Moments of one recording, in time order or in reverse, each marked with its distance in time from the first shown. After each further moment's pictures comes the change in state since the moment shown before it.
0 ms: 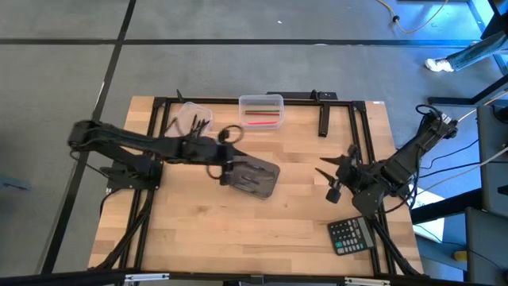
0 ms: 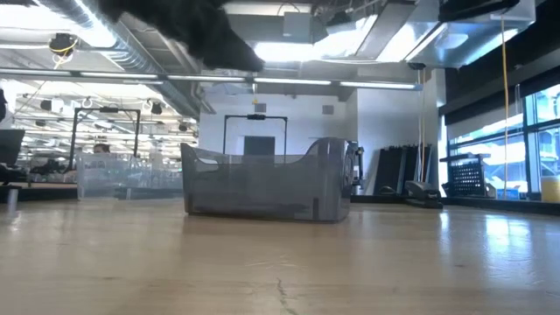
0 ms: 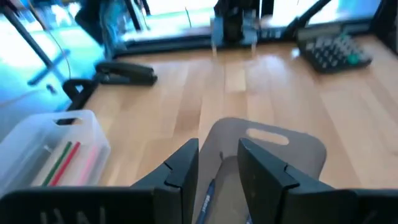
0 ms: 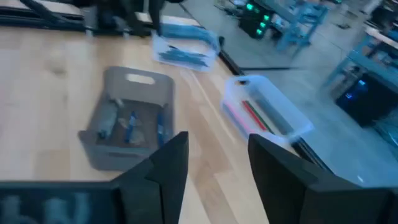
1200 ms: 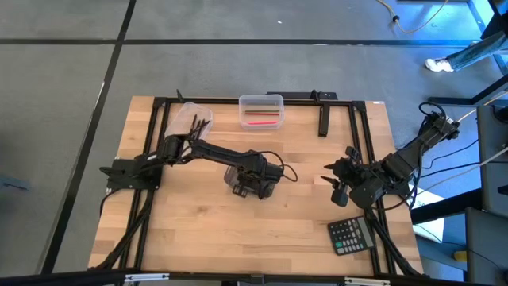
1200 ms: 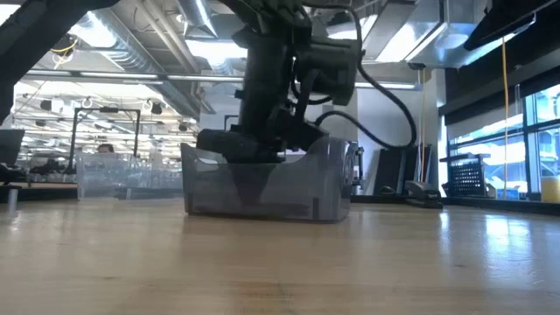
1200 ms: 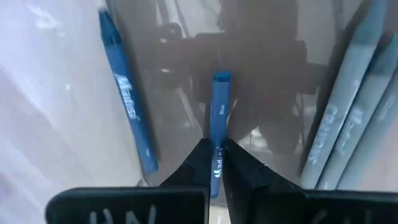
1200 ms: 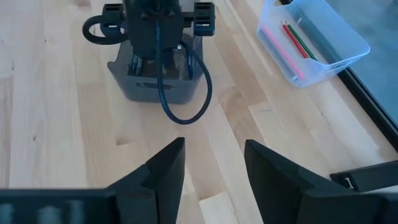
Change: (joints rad) left arm -0.024 0.999 0.986 -1.226 -0.026 0.191; right arm -0.048 0.000 0.078 -0.260 -0.370 0.203
